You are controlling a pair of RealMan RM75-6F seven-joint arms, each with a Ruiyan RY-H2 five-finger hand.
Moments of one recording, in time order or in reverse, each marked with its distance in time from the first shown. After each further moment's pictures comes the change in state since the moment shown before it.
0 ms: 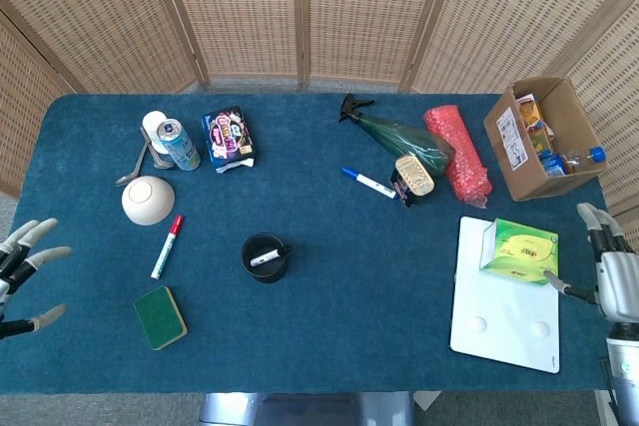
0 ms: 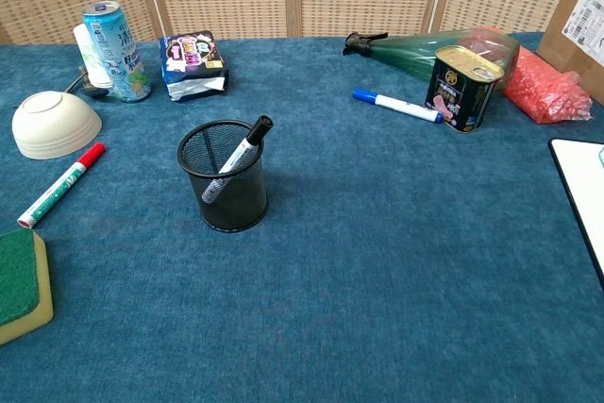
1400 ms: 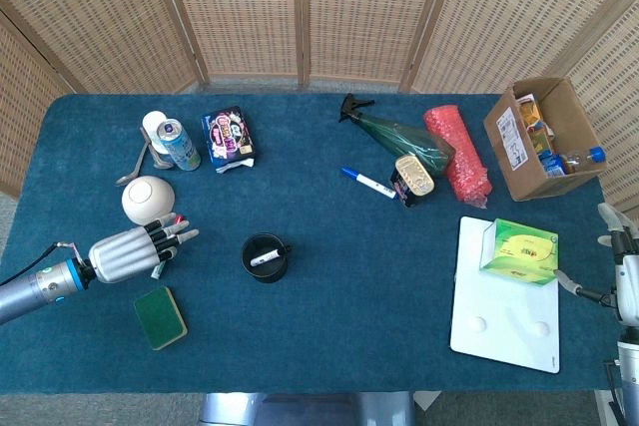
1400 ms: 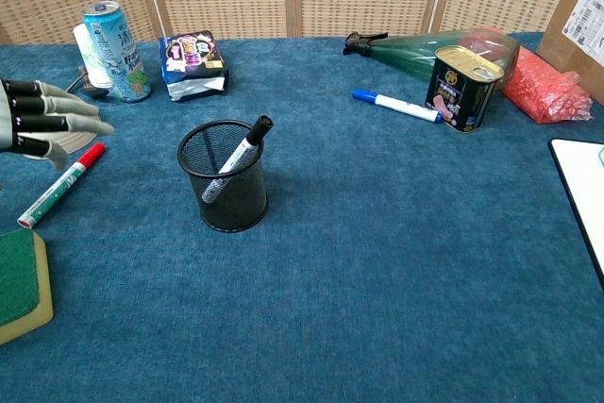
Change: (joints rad) left arm -0.493 -0.565 0.191 1.028 0.302 -0.176 0.190; right arm -0.045 0.015 0.074 -0.013 -0.019 -0.023 0.126
